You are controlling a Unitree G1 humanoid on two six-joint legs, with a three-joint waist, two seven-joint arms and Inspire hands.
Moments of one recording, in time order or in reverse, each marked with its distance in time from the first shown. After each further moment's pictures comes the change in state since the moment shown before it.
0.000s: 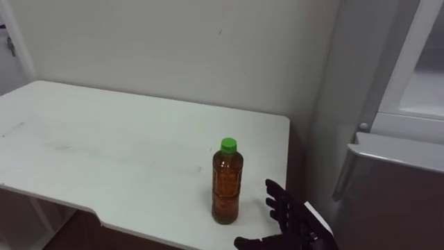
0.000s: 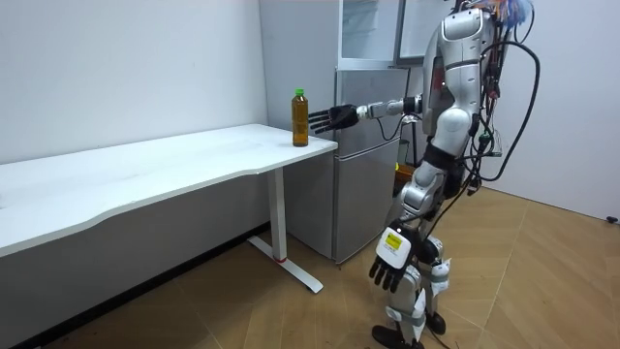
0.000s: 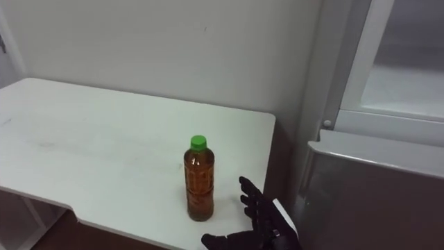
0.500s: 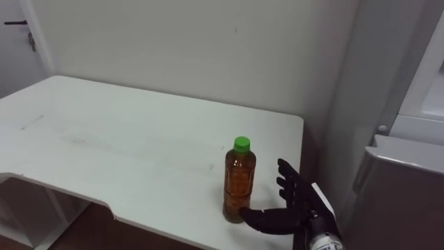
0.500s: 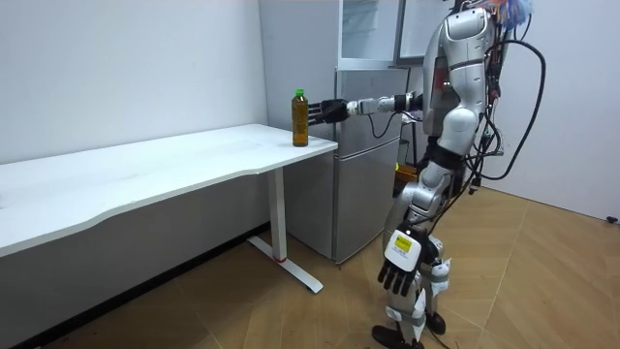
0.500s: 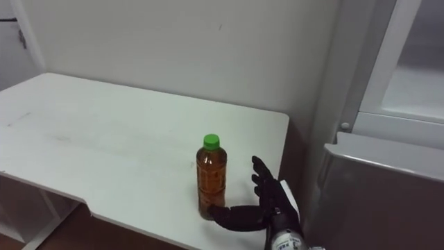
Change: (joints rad) left arm 0.016 -0.014 -0.015 -0.004 0.001 0.022 0.017; right arm -0.105 0.029 0.005 0.042 0.043 0.000 -0.184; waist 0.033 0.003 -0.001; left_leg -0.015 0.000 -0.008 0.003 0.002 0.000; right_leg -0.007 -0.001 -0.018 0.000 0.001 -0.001
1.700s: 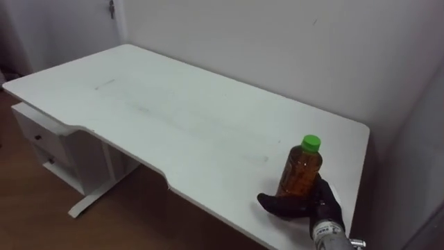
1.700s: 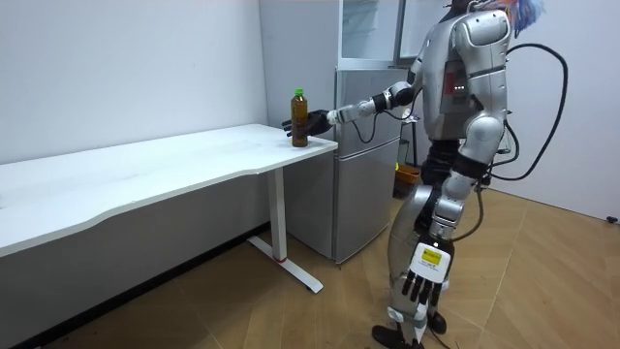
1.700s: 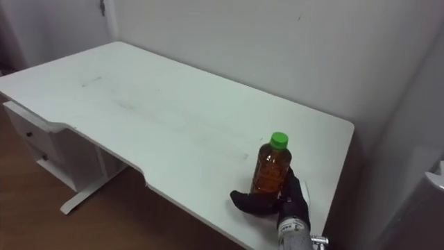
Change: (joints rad) left arm -0.023 0.011 -0.024 -0.007 -0.104 -0.017 0.023; right arm -0.192 -0.003 0.039 0.371 0.116 -0.088 -0.188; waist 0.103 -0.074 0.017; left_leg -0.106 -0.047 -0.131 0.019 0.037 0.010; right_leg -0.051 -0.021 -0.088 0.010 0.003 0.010
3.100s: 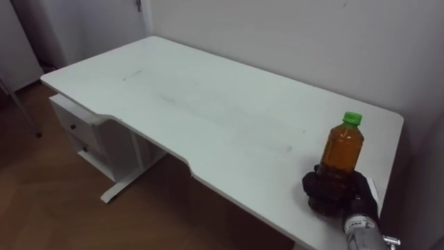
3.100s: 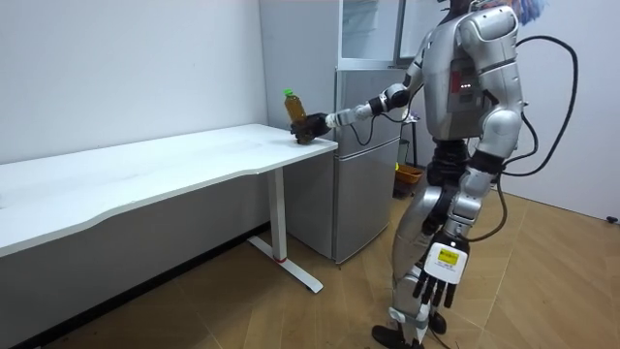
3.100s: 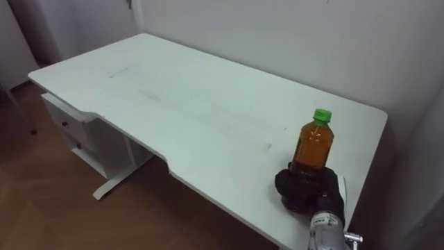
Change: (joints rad) left arm 0.045 0.016 -0.074 -0.050 -0.110 -0.054 0.022; right arm -0.047 -0.083 -0.057 0.101 0.037 -0.056 0.038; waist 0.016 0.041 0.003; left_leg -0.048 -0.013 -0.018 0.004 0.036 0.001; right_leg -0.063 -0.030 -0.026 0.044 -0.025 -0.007
